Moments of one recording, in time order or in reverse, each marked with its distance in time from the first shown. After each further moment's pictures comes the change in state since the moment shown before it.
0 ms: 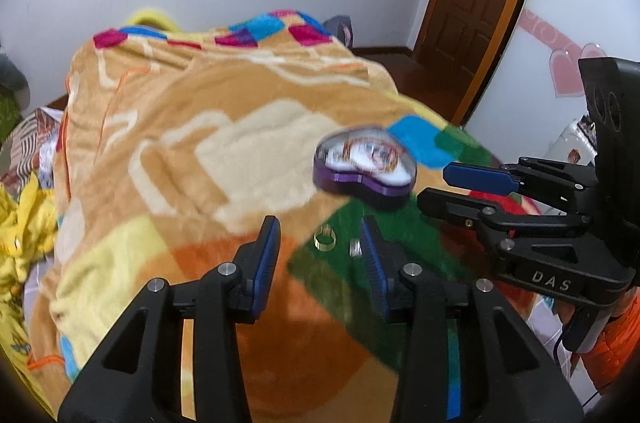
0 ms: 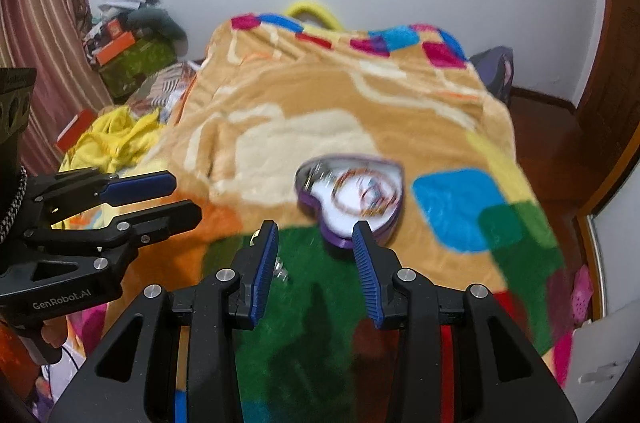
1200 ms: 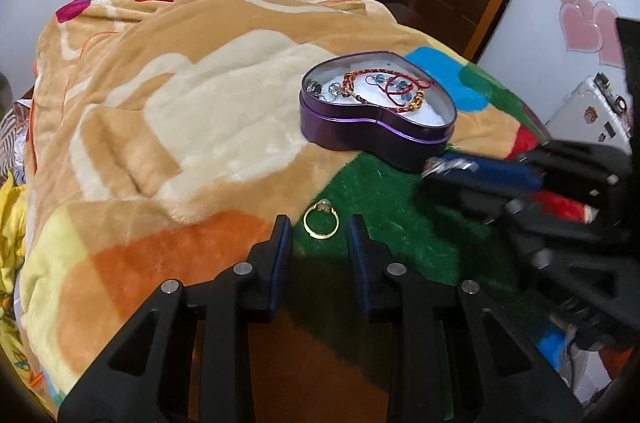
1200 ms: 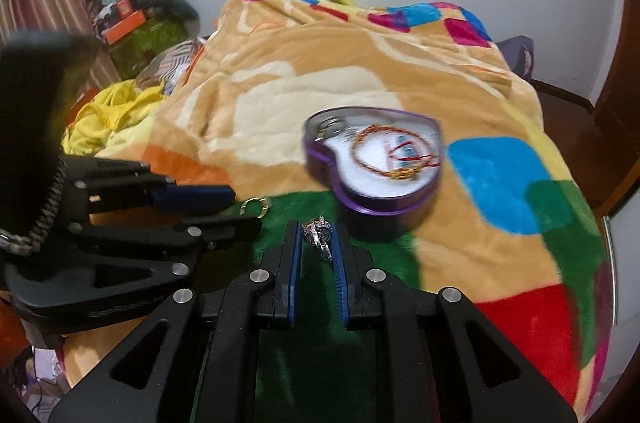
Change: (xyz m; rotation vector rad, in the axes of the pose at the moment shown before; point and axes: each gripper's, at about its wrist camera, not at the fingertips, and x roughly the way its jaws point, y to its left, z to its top) left arm 0.081 -0.006 -0.009 0.057 0.164 -0.001; right arm 0.027 -0.013 -0.022 -0.017 0.003 0.029
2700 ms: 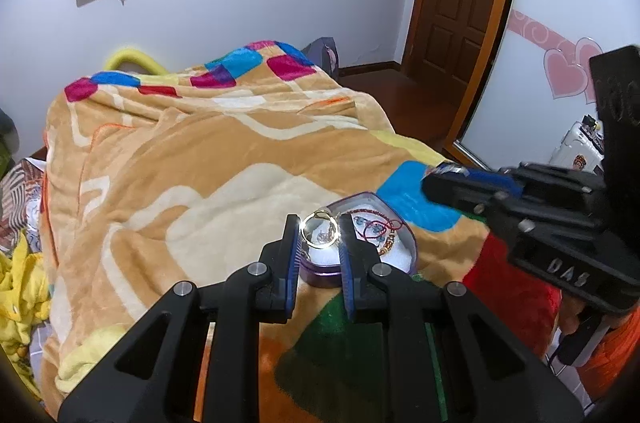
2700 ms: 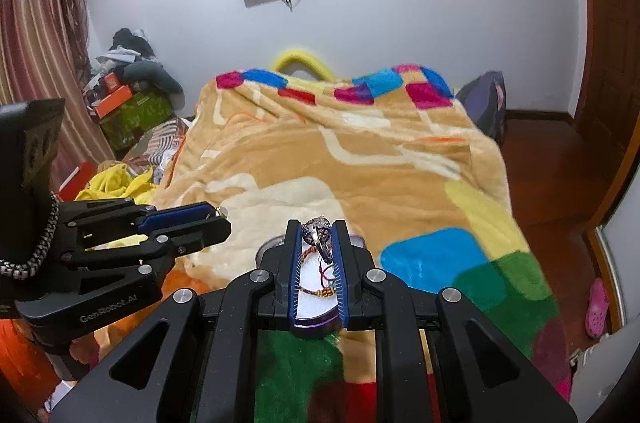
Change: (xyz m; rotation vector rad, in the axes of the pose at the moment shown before) left arm -0.050 -0.006 0.064 0.032 -0.249 -0.007; right arm -0.030 -0.031 0.047 0.093 -0.187 -0.010
